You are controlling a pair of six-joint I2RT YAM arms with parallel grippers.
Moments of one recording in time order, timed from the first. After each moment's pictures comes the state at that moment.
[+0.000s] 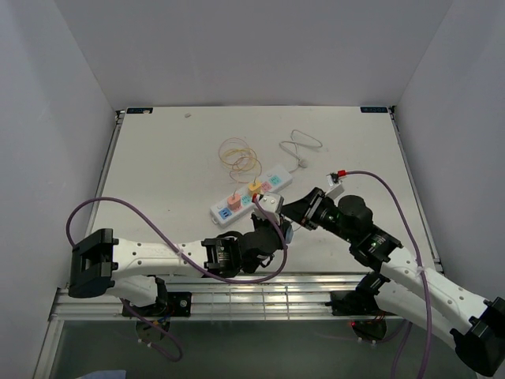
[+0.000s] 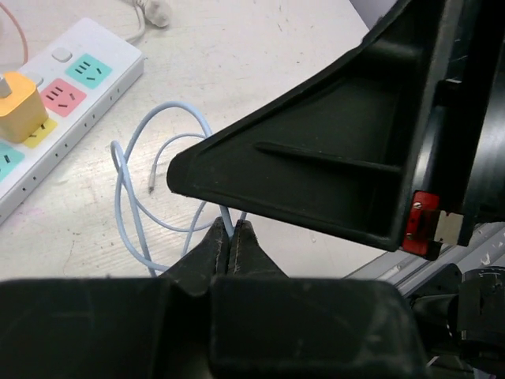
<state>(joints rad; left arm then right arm) -1.39 1.35 0.87 0.12 -0.77 -0.60 0.75 0.76 0.49 0.06 -0.14 1.12</state>
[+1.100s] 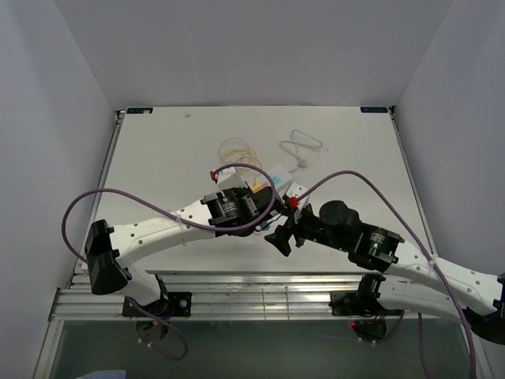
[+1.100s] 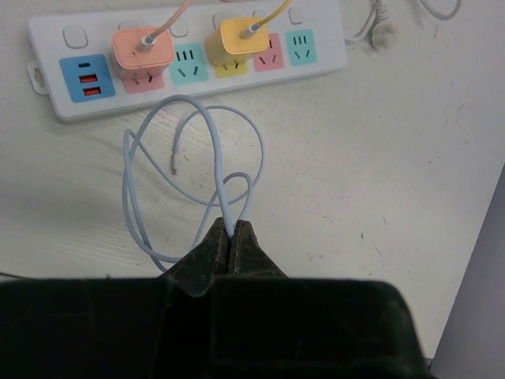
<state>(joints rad) -1.17 1.48 1.38 -1.00 -0.76 -1.55 1.08 0.79 0.74 -0.26 -0.02 0.05</state>
